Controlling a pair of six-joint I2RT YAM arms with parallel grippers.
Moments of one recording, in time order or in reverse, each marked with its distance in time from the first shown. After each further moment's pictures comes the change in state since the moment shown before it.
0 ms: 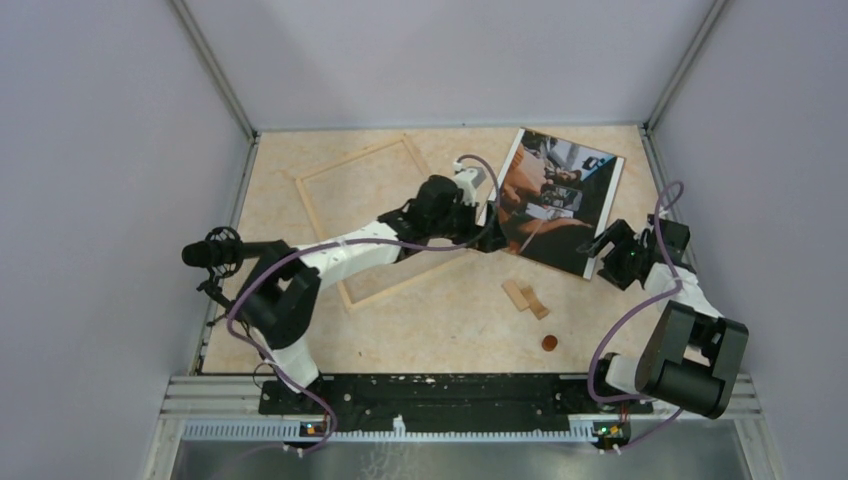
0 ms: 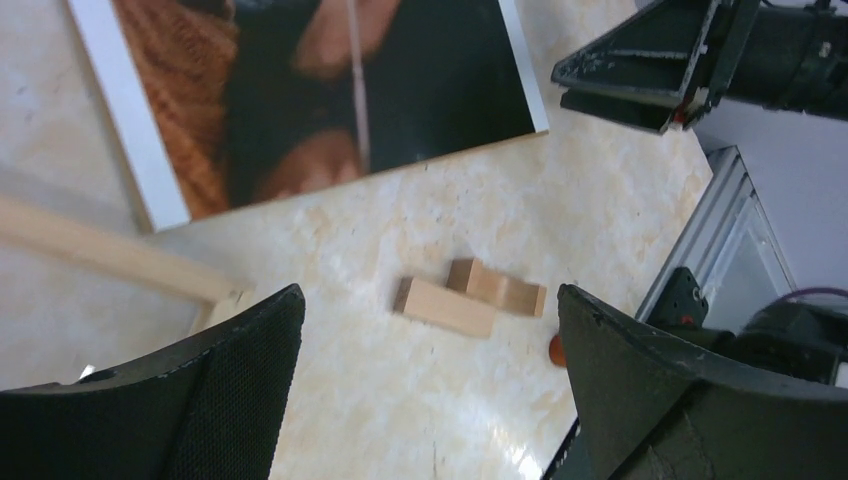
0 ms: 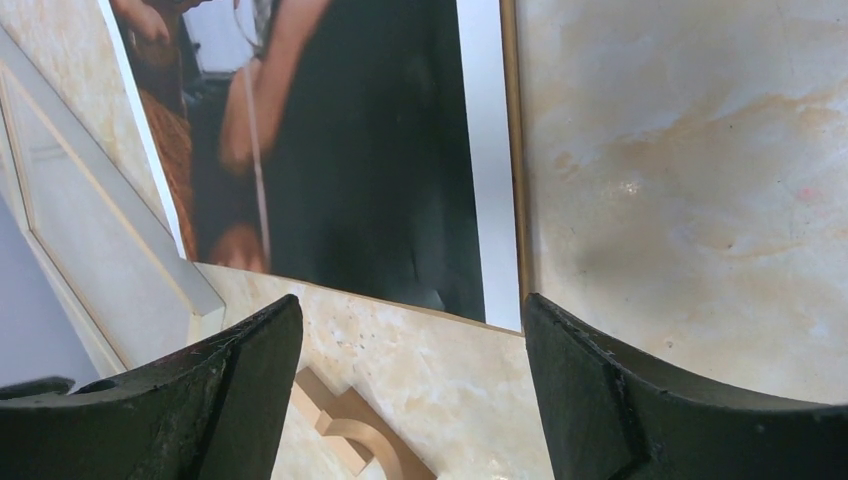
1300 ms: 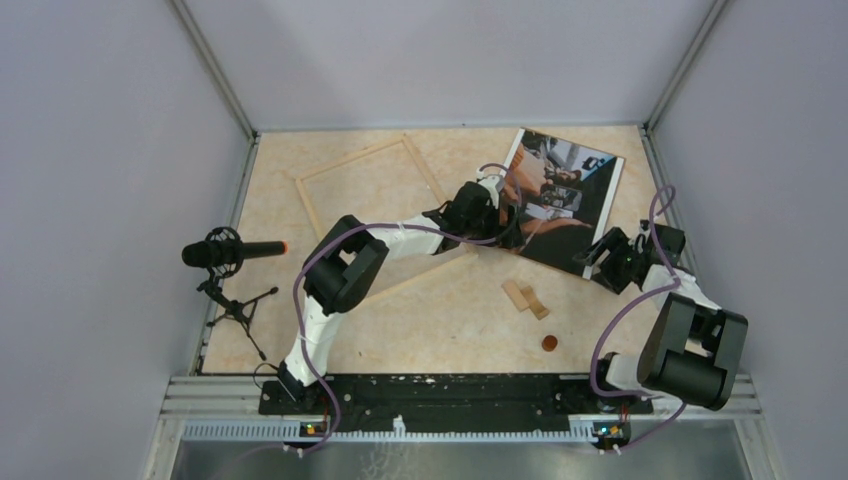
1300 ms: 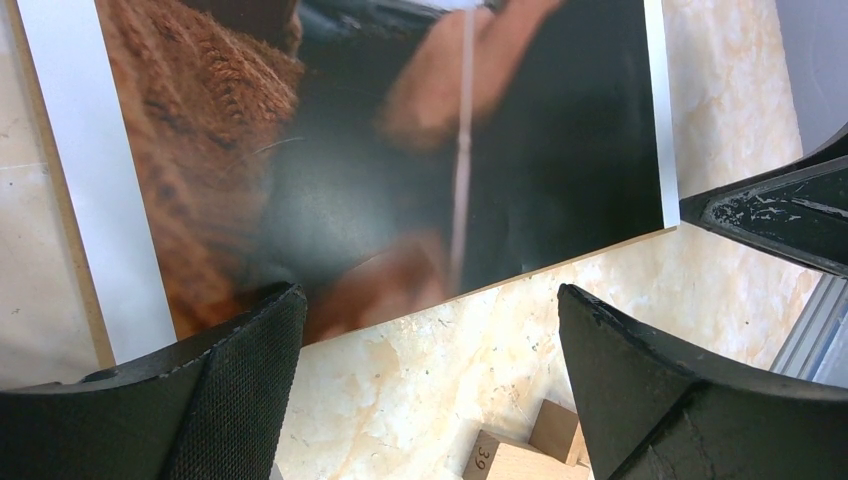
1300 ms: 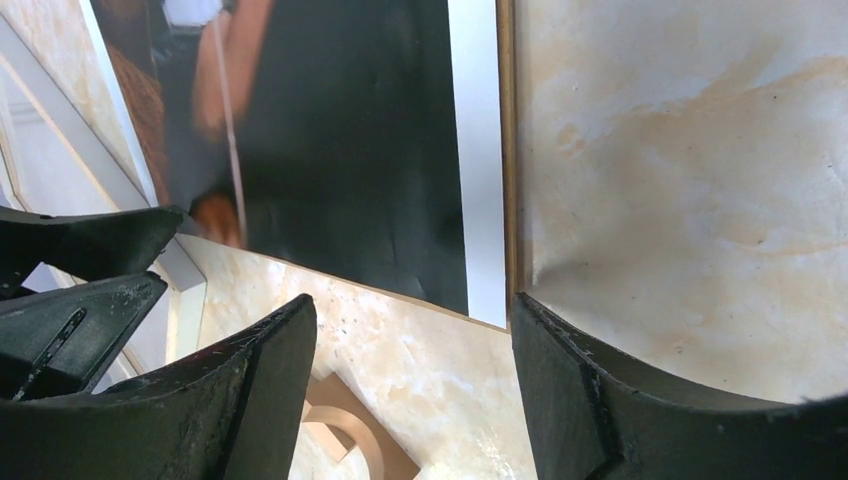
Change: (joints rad) left arm -0.053 0.480 0.311 0.079 -0.107 -0.079; right arm -0.002 0.043 -0.039 0.029 -0.049 -0.038
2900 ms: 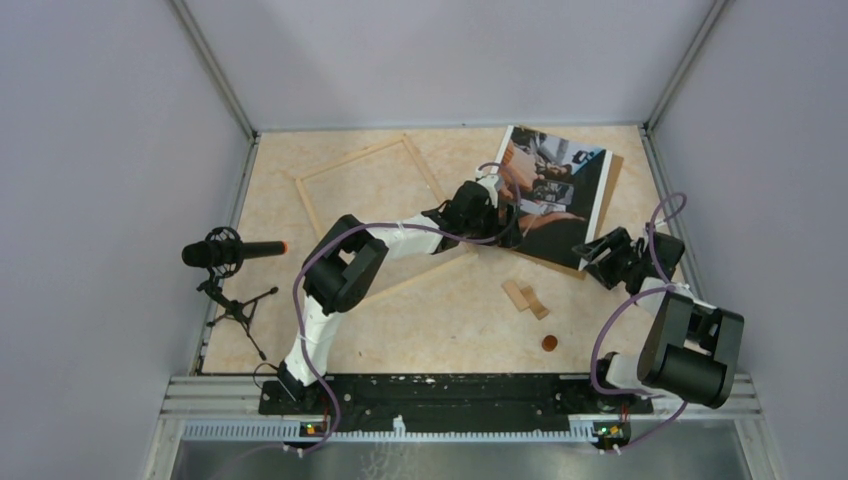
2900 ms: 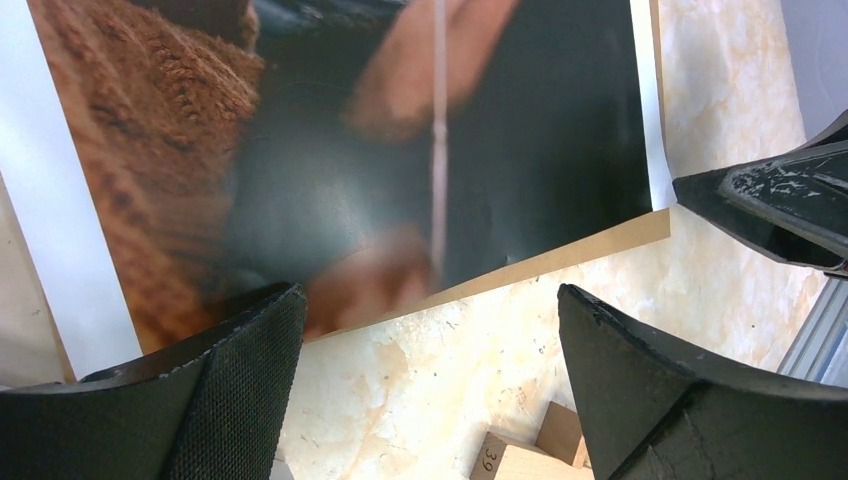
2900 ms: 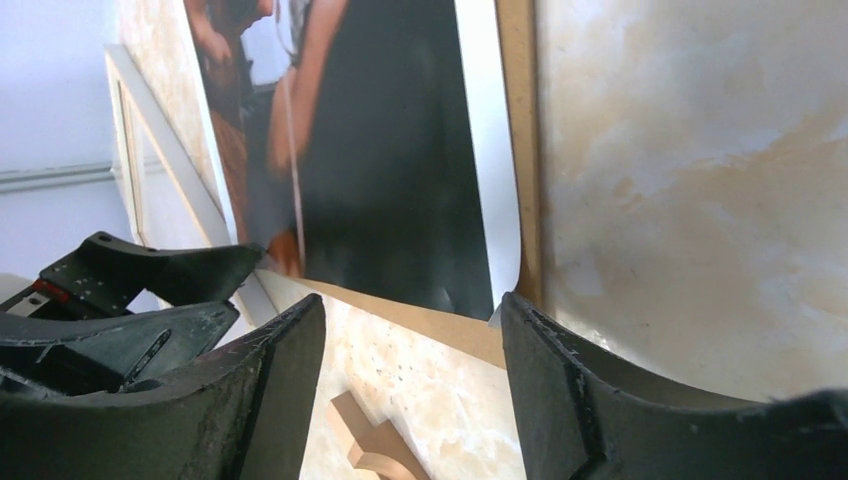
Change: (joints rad) left arm 0.005 0.000 0.000 0.000 -0.003 0.008; right arm -0.004 0.006 -0.132 0.335 -0.070 0.199
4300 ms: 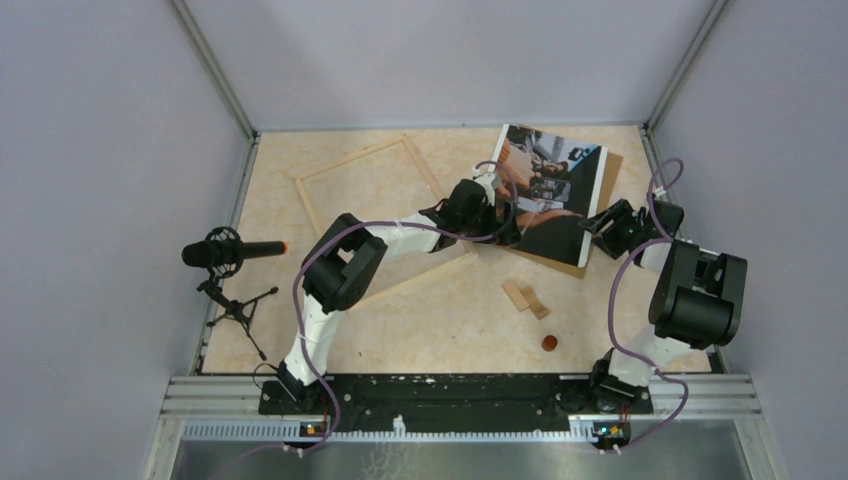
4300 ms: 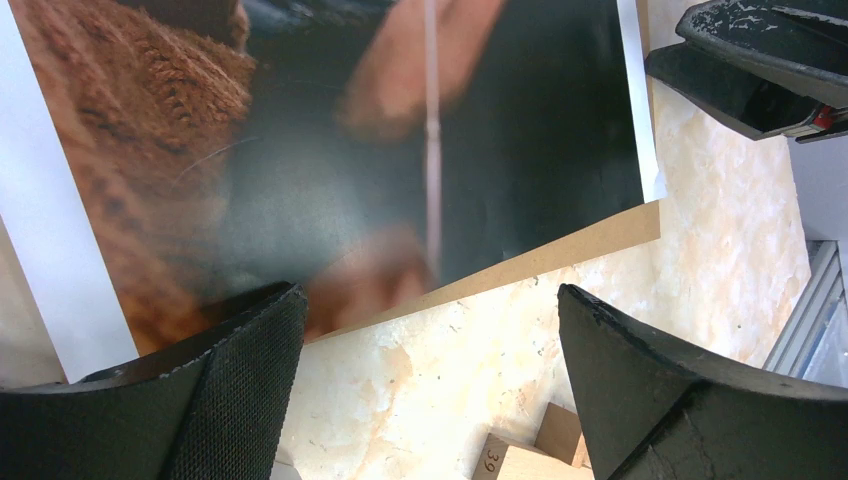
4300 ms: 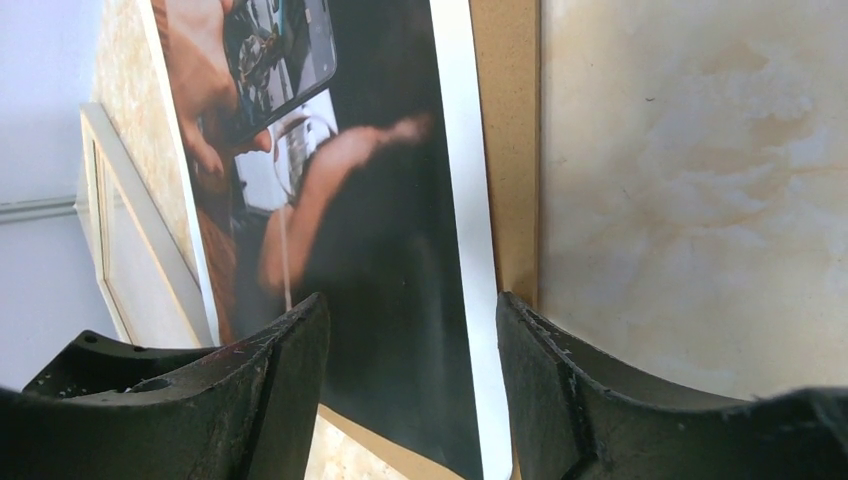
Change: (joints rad) left arm 0.023 0.003 -0.006 0.014 0.027 -0.012; right arm 0.034 0.314 0.284 0.050 0.056 -0.050
